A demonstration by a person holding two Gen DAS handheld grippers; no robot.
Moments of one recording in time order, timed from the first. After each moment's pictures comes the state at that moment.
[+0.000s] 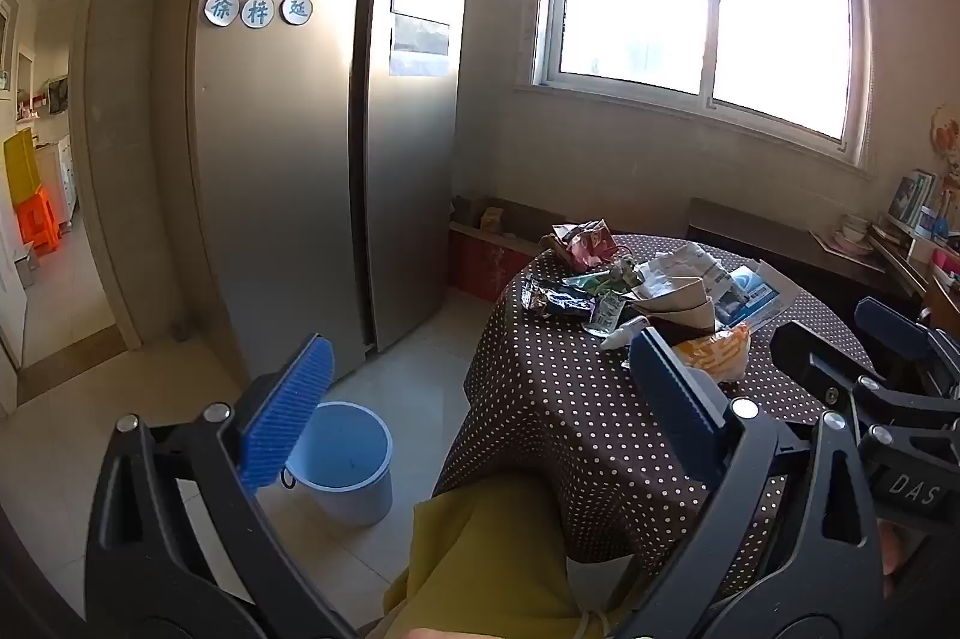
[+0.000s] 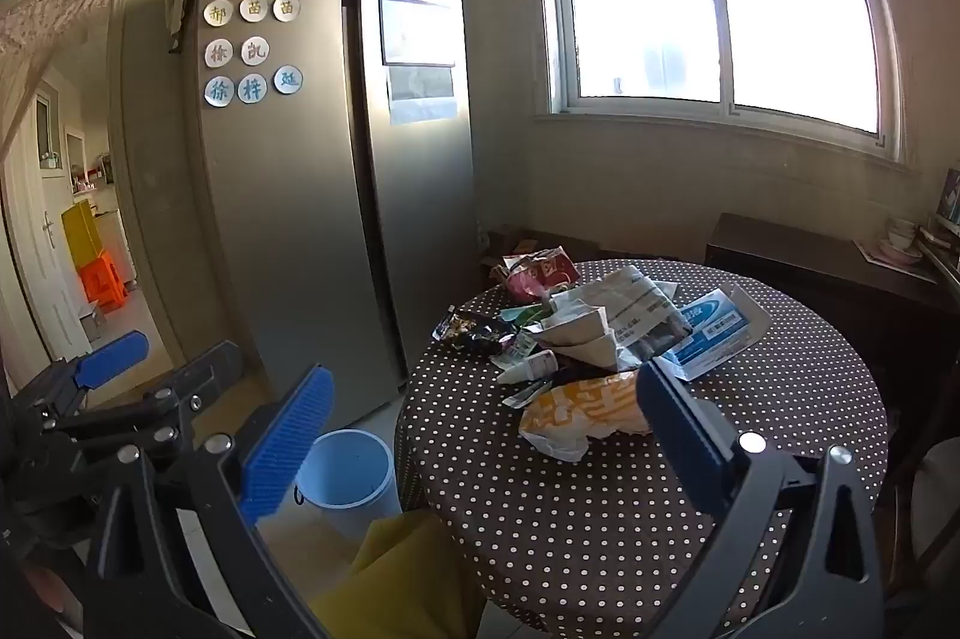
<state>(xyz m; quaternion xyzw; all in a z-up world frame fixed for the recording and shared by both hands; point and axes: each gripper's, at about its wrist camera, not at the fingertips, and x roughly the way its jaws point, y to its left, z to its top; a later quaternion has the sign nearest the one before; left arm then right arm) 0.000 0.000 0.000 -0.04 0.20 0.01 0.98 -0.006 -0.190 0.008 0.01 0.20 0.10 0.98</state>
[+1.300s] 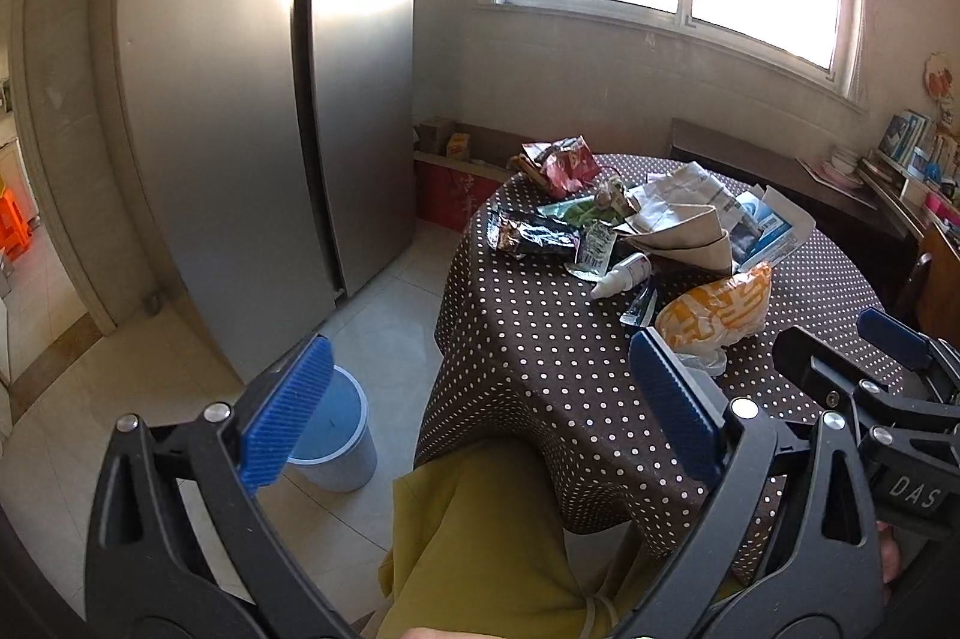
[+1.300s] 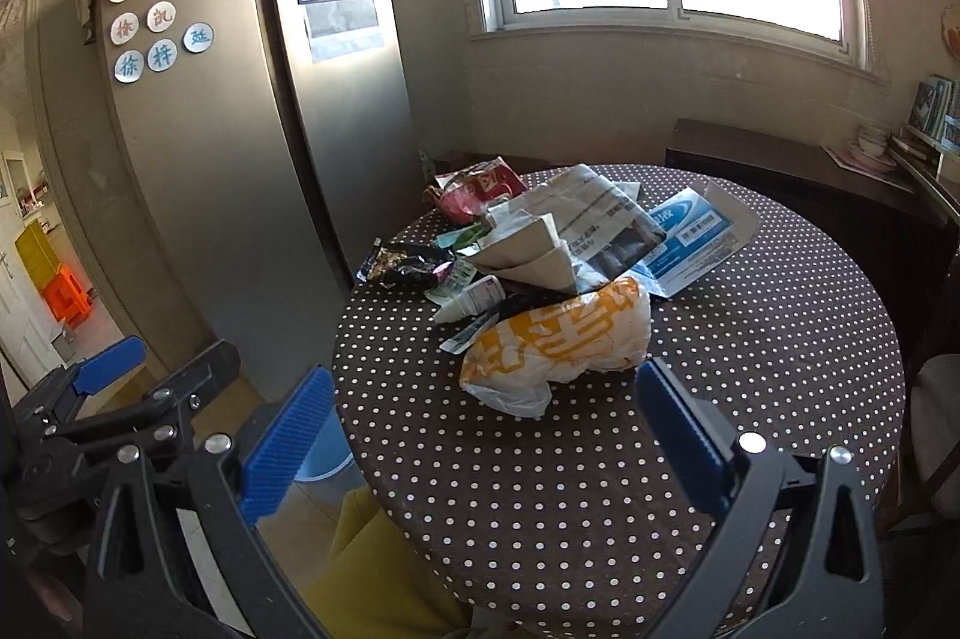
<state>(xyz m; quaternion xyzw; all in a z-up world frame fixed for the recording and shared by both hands) 0.080 -0.021 -0.044 -0.01 0.30 -0.04 0.95 0.055 -0.213 -0.039 0.06 0.29 0.03 0.95</state>
